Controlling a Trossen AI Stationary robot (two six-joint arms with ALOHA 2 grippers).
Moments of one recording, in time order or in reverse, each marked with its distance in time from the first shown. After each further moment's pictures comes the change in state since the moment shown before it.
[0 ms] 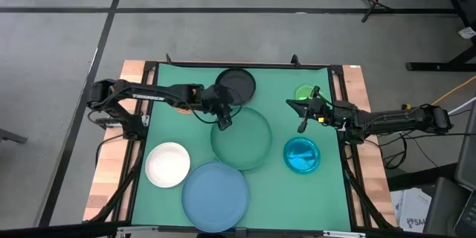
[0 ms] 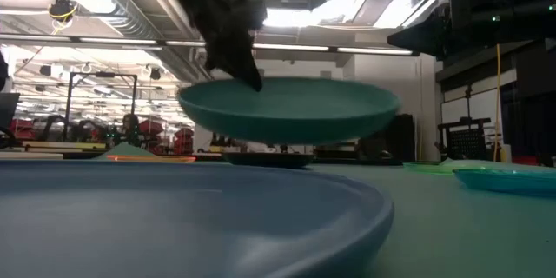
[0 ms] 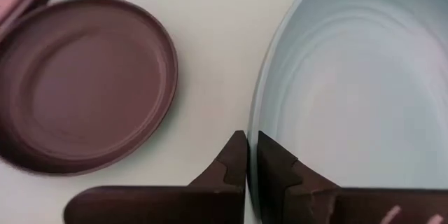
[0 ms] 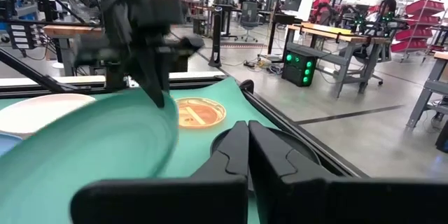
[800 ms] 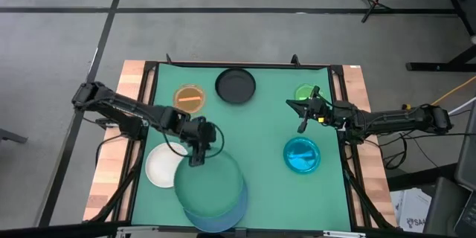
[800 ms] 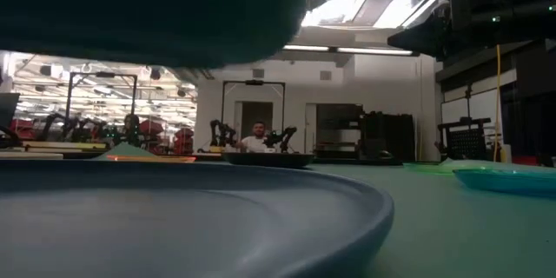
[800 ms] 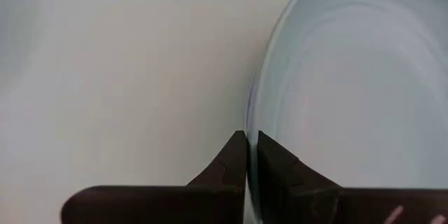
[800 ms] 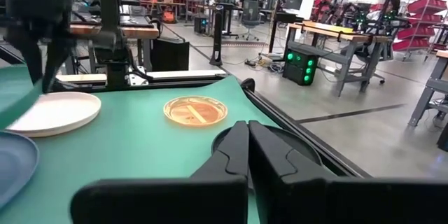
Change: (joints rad) left arm -0.370 -0.129 -0.046 -0.289 0.136 -0.090; right arm 0.000 0.000 0.000 -0.006 -0.003 0.002
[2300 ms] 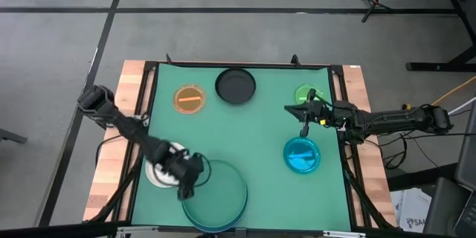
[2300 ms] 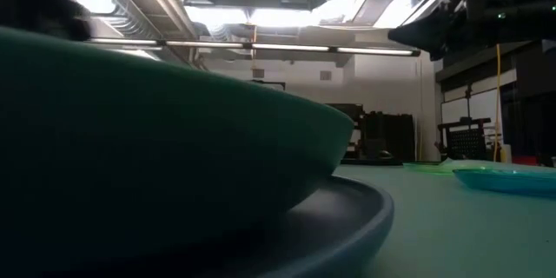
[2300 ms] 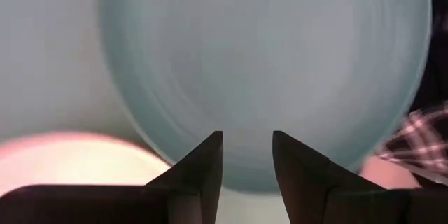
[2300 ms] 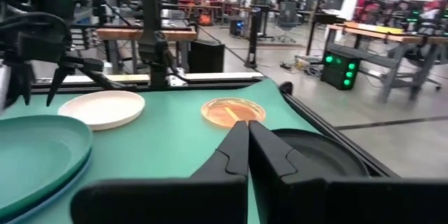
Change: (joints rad) left arm -0.389 0.103 -0.031 0.032 -0.002 -0.616; right arm 0.000 0.001 0.000 0.003 -0.157 0.026
